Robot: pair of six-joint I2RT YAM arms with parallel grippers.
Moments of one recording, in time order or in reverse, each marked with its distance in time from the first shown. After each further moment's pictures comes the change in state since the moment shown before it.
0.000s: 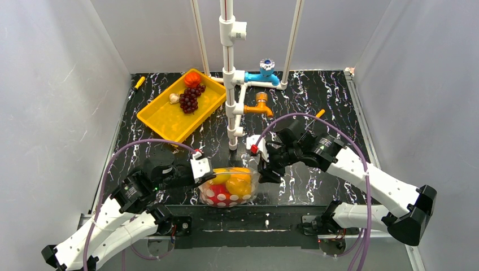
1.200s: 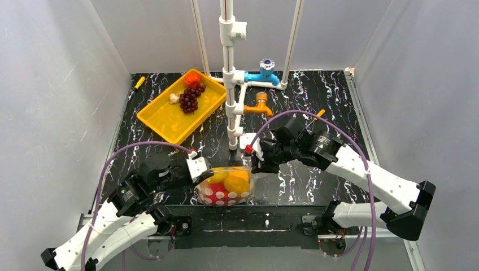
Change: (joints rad) left arm 0.000 -0.048 -0.012 0.006 -0.066 -0.035; right arm 0.071 0.039 0.112 0.005 0.063 -0.024
